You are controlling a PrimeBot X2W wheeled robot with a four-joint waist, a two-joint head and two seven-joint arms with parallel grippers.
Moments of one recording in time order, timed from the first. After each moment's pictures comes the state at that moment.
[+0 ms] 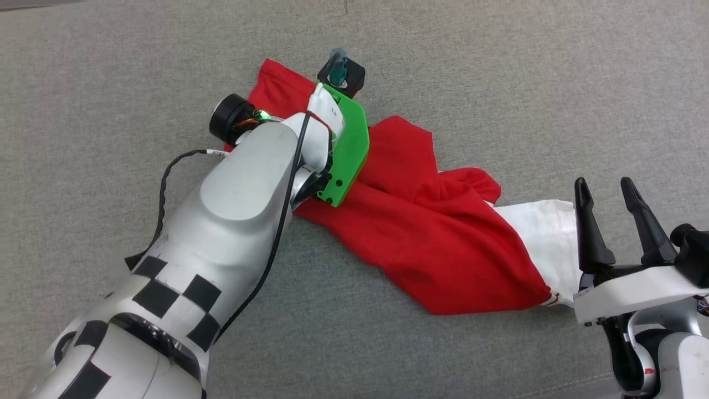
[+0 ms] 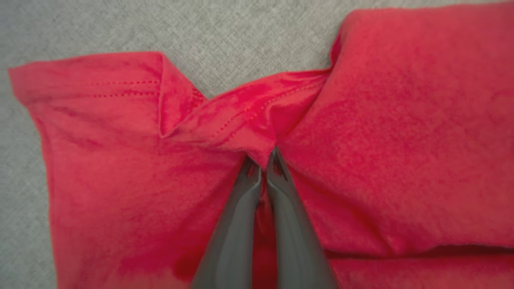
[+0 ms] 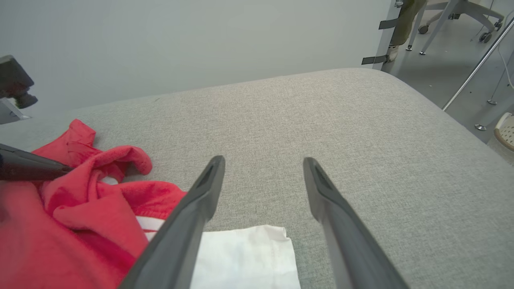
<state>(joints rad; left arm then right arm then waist) -1.06 0.11 -0.79 0.85 -0.54 -0.12 0.68 -0.09 -0.05 -0.06 -0.16 0.21 0.13 0.00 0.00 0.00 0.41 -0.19</state>
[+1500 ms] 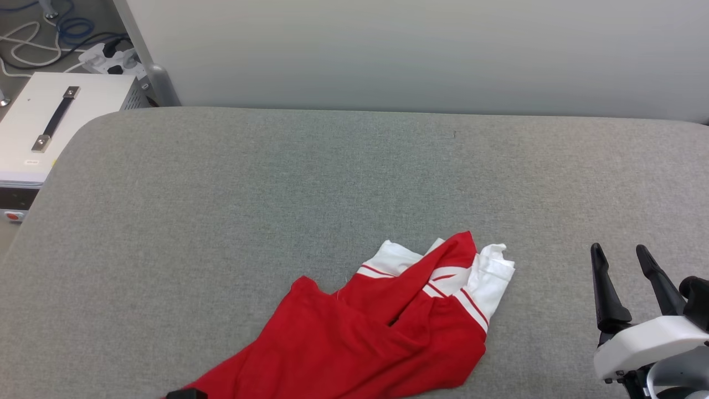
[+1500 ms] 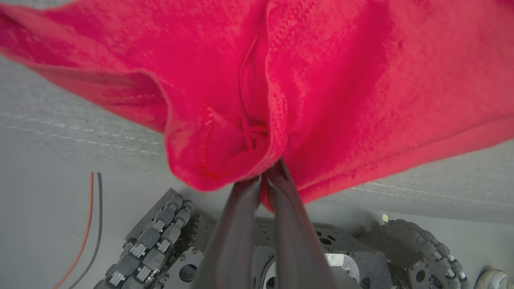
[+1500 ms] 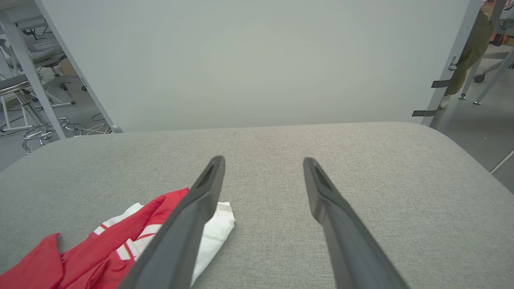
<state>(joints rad) 0.16 0.46 -0.54 0.06 -0.87 0.37 0.28 0.09 -0.05 -0.12 -0.24 0.18 0.13 0.13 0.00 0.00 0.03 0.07</state>
